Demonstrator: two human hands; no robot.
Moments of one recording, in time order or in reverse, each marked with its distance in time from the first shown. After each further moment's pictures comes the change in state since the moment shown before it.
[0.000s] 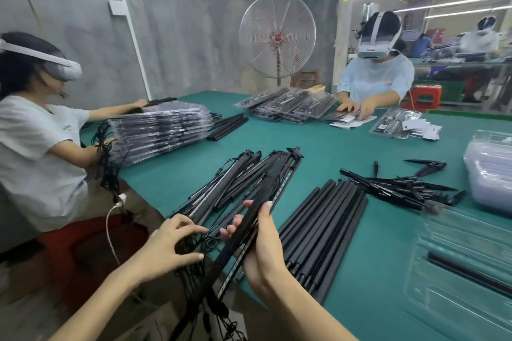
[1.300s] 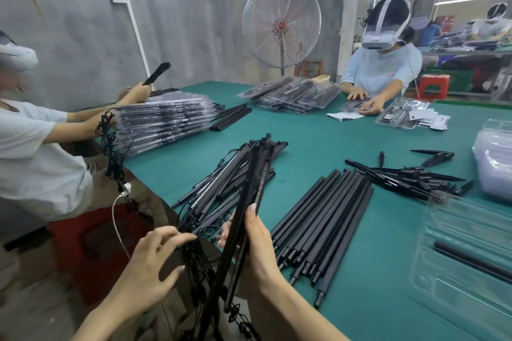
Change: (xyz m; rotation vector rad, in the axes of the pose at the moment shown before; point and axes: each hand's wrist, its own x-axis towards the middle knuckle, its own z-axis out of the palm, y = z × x) left_hand -0.063 -0.010 0.027 0.091 0.383 0.188; right_hand -0.009 0.023 -0.016 -0.306 -0.207 -0.043
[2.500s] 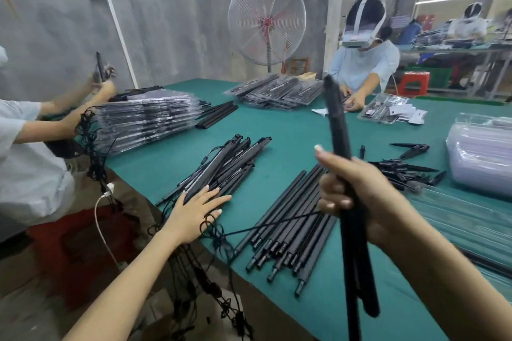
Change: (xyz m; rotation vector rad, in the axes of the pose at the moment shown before) left_hand 0.119 0.006 0.062 0.188 -0.472 -0.066; right_hand -0.053 -0.180 -0.040 -0.182 0.159 -0.016
